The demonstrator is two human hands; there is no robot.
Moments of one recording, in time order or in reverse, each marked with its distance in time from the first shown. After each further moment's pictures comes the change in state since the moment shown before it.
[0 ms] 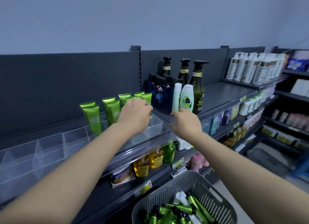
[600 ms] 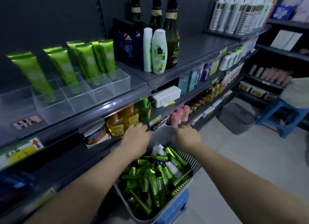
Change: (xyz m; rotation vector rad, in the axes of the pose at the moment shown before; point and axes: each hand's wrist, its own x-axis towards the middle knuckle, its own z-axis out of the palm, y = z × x) left_hand -0.099 0.143 0.136 -0.058 -0.429 0.205; right_hand -0.151 0.105 0.114 -0.161 -0.505 0.204
